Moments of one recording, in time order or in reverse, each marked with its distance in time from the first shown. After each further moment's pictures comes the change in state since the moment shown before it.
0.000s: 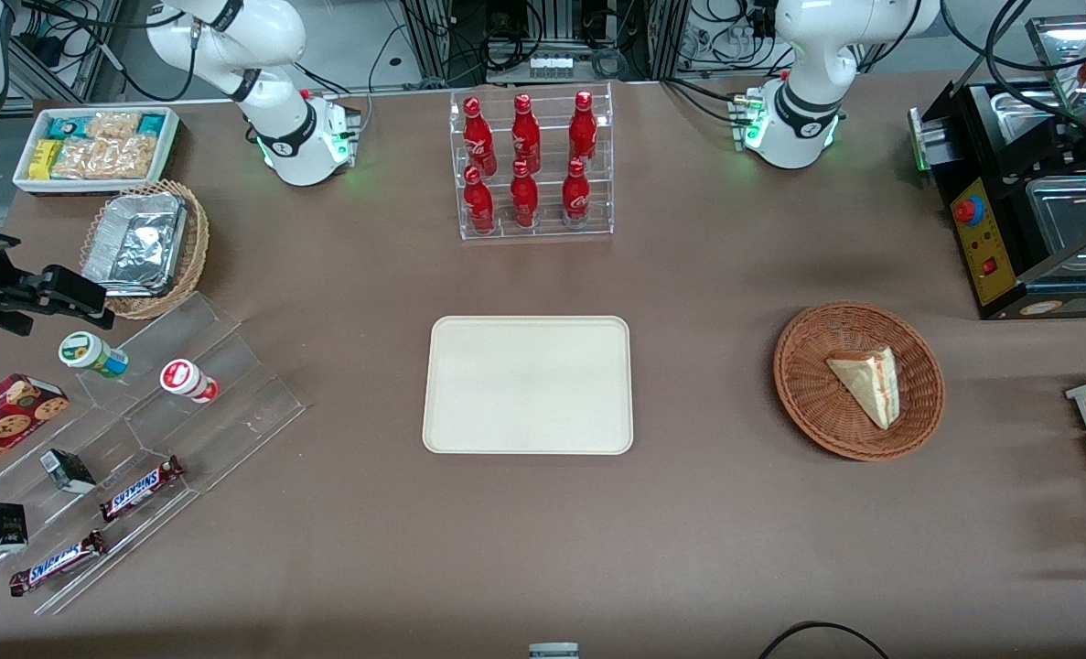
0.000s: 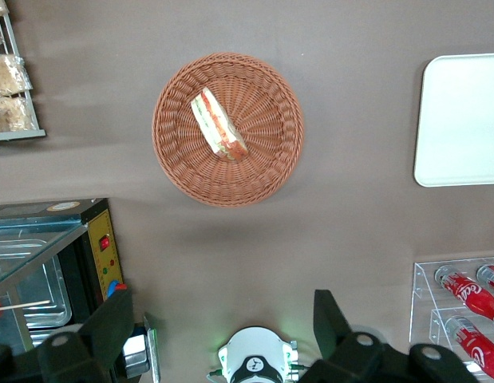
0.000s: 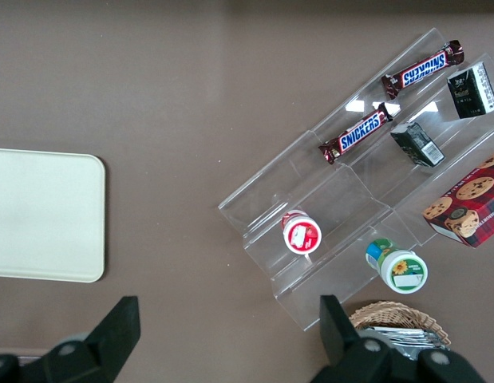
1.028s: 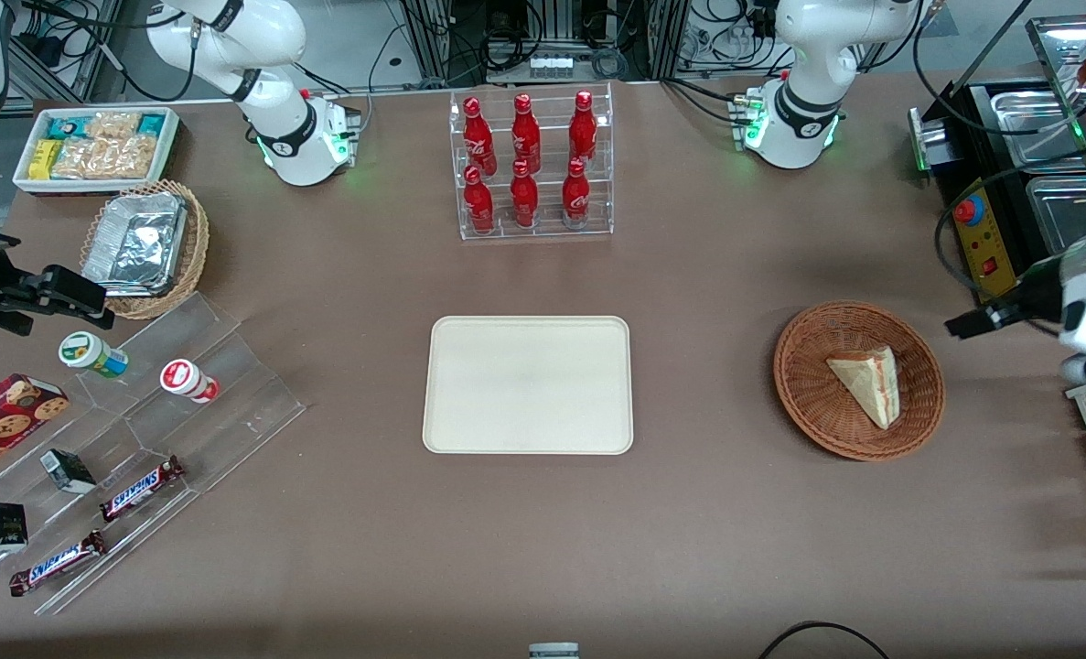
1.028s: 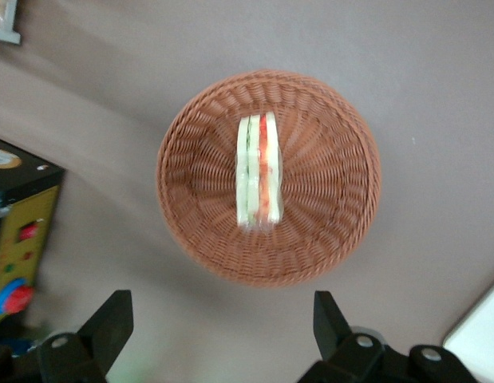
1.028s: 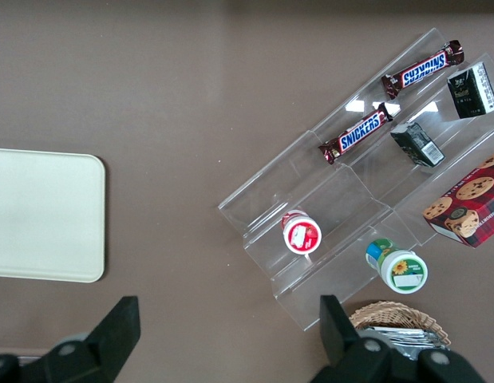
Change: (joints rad) arm 0.043 0.150 0.041 -0.405 0.000 0.512 -0.481
